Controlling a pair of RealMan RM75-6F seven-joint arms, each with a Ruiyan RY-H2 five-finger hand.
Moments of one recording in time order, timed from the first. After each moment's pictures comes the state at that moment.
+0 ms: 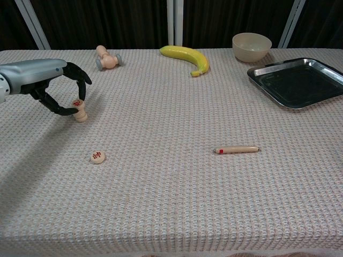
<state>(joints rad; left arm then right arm) -0.68 -1.49 -0.12 -1.34 1.23 0.88 0.07 0.05 -1.08 0.04 -1.65 -1.51 1.46 0.04</state>
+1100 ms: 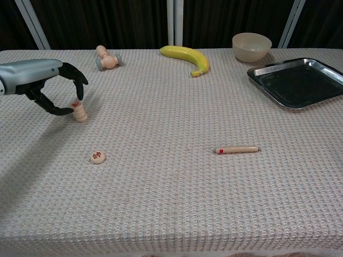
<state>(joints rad) -0.67 -1.48 -0.12 -1.36 1.24 0.90 0.06 0.06 -1.08 0.04 -1.65 -1.51 1.46 0.03</state>
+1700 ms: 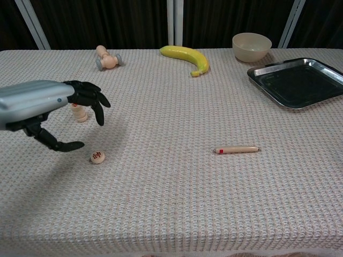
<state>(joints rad) -0.59 -1.46 0.05 -1.58 1.50 1.06 0.17 0.05 -1.08 0.03 -1.65 -1.52 1.46 0.03</state>
